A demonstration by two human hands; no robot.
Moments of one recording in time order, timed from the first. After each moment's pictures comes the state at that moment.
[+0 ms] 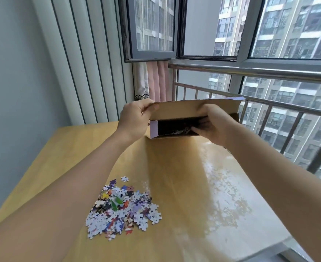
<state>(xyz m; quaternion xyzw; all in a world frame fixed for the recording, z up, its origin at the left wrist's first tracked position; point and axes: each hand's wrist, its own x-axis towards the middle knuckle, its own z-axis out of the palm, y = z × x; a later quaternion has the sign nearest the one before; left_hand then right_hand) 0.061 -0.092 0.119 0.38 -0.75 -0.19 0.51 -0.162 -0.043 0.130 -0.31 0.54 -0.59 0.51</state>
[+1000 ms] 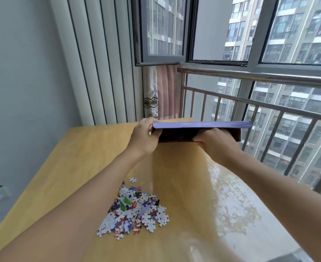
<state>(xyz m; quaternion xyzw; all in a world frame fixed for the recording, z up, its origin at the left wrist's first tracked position) 0.069 -0.089 0.078 0.44 -0.73 -0.22 0.47 -0.165 -0.040 0.086 -0.77 0.59 -0.15 -0.19</state>
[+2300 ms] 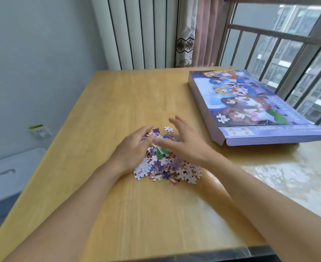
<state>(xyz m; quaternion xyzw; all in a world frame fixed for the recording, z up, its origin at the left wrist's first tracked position) 0.207 -0.018 -0.068 0.57 -0.70 -0.31 0.29 0.008 -0.014 -0.038 -0.74 0.55 -0.23 0.29</state>
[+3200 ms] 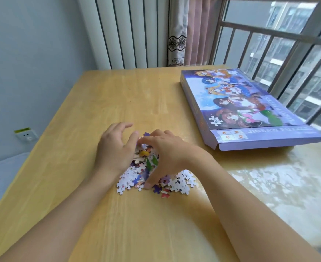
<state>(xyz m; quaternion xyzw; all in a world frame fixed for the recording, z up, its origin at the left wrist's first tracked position) 0.199 -0.024 -0.059 0.64 -0.64 -0.18 0.40 0.029 -0.025 -0.016 -0.85 0.49 0.02 0.19</state>
